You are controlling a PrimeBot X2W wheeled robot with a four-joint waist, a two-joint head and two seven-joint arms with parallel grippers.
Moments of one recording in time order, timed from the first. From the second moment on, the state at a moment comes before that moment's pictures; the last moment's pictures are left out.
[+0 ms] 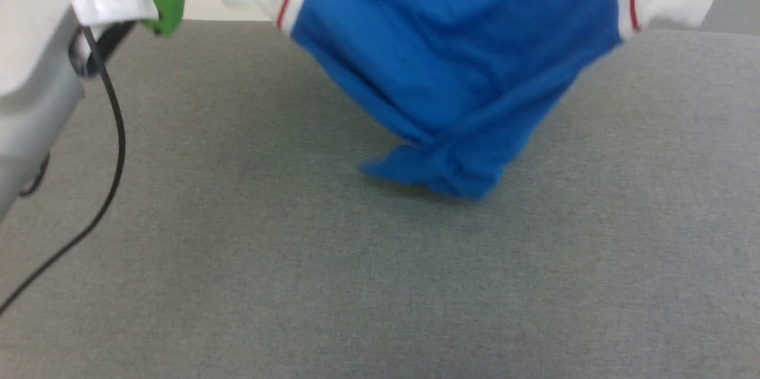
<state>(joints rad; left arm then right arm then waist) -1.35 0.62 -1.11 0.60 -0.86 -0.06 0.06 -1.30 -0.74 0.88 0.65 0.81 0.13 0.08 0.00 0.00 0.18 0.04</state>
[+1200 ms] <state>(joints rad) -2.03 0.48 -0.89 0.89 -0.69 0.08 -0.25 -2.07 -0.51 0.71 1.09 0.37 0.13 -0.19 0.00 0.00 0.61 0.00</state>
